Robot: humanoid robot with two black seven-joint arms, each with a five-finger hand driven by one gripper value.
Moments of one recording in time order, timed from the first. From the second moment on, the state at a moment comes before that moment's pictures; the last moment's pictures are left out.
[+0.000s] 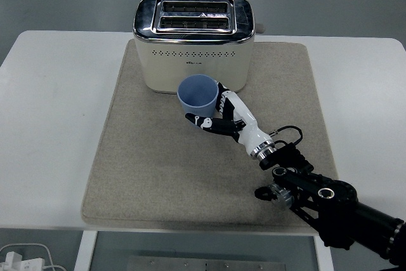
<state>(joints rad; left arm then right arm) -0.17 0.00 -0.10 -0.18 -0.05 -0.09 0.17 0.65 0.00 0.36 0.90 -0.58 -0.18 0.58</state>
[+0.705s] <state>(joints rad) -0.17 0.00 -0.10 -0.18 -0.05 -0.09 0.17 0.66 -0.03 0.36 0.89 -0.50 -0.16 0.57</state>
